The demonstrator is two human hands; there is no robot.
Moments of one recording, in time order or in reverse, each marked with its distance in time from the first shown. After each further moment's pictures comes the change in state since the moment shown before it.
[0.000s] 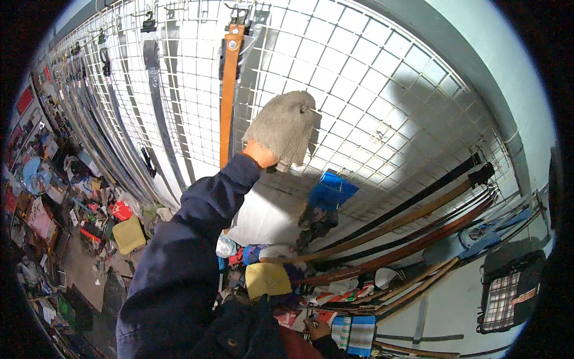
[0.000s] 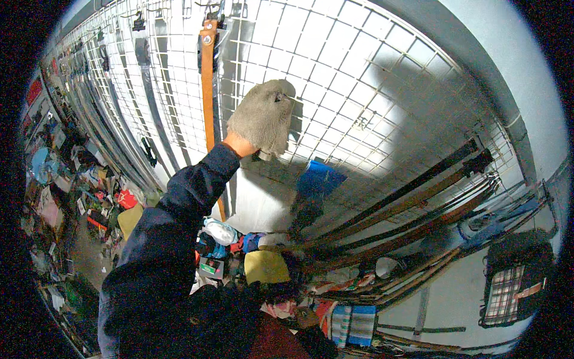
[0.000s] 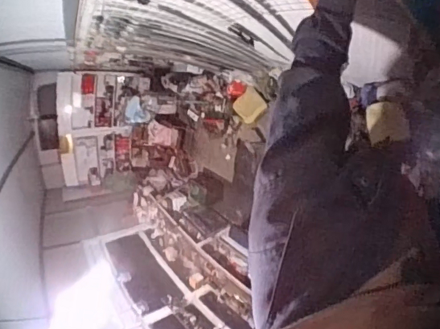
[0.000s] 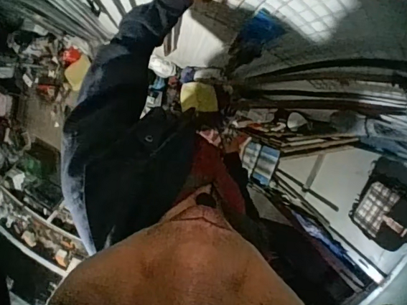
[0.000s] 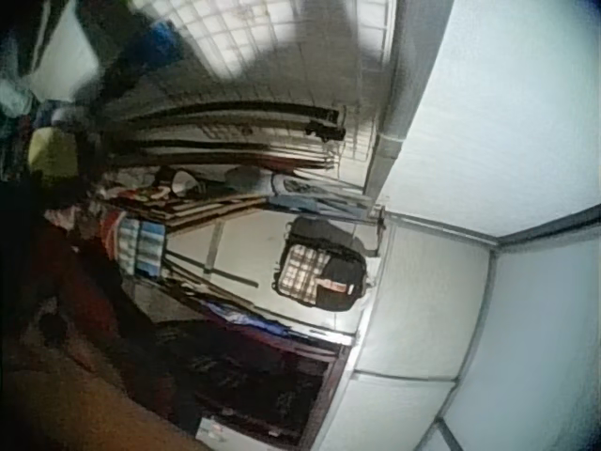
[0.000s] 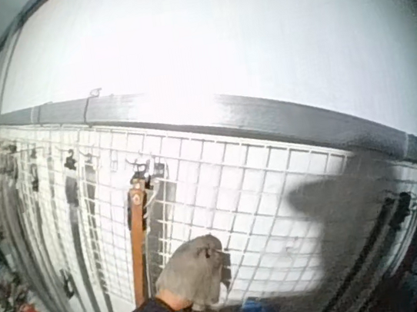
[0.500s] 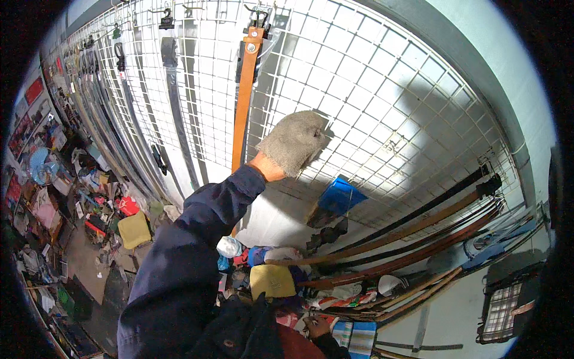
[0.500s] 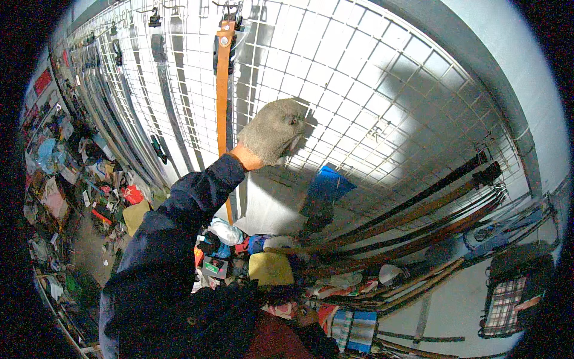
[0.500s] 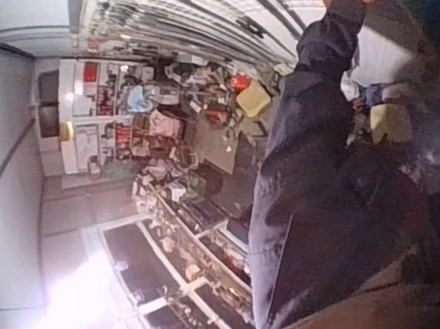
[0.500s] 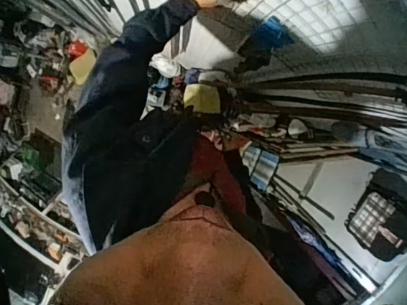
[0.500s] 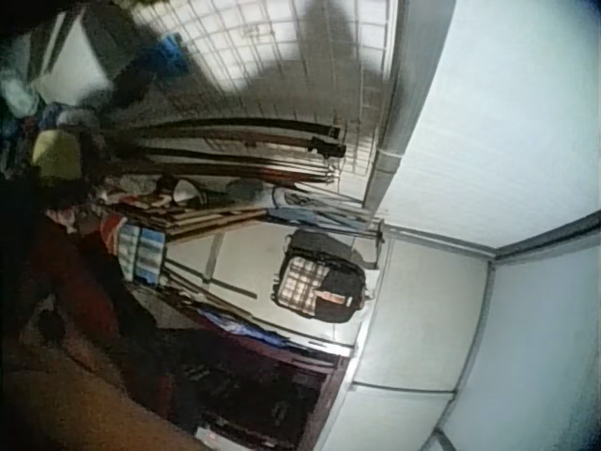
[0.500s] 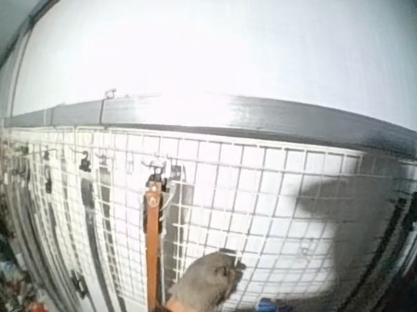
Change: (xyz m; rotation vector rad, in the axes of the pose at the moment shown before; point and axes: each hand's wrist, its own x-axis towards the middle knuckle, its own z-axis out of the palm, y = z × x) left_hand -0.010 -0.005 -0.009 0.050 -0.214 0.156; right_hand 0.027 -0.016 0.008 0.014 -0.024 -0.013
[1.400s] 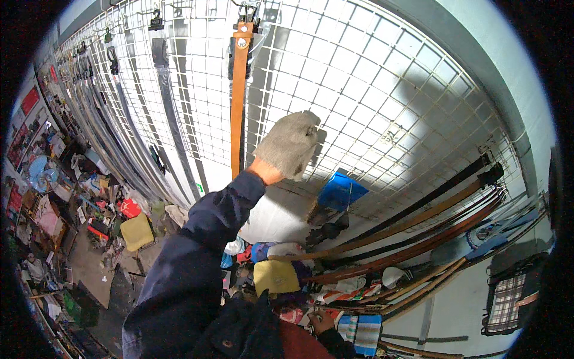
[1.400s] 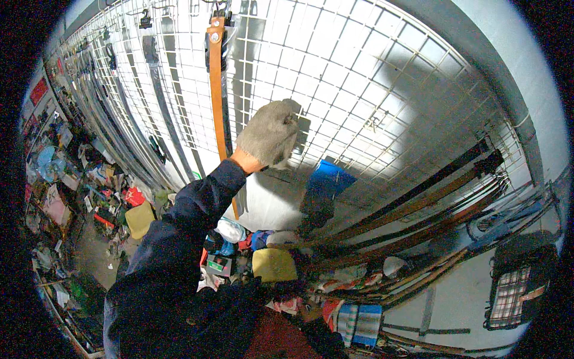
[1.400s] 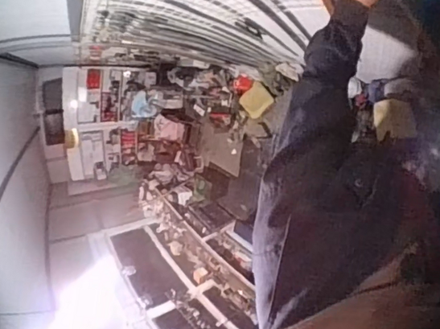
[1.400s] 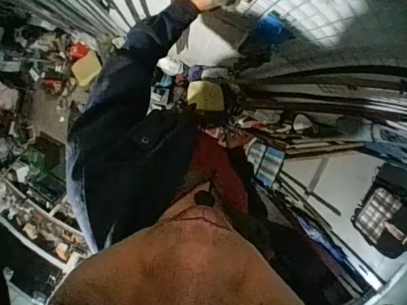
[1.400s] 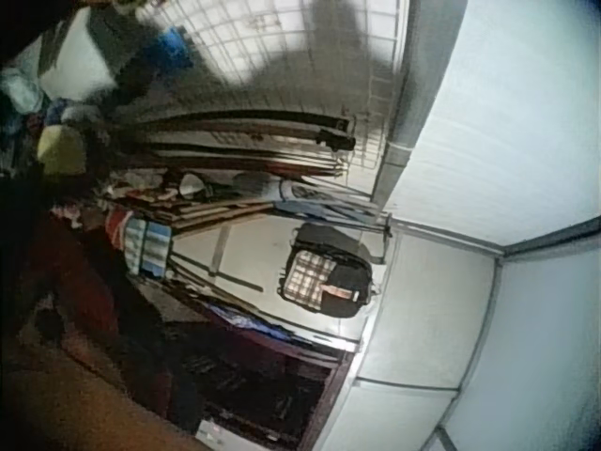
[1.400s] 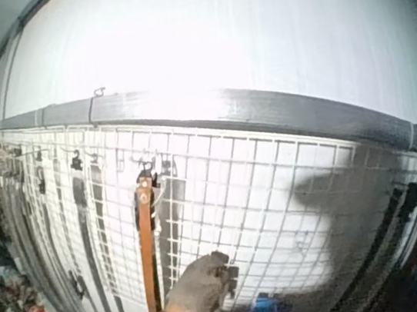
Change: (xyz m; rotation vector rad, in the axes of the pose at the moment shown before) left_hand -0.028 0.001 0.040 -0.085 0.138 -0.044; right_hand 0.010 0.030 0.011 0.054 0.125 -0.353
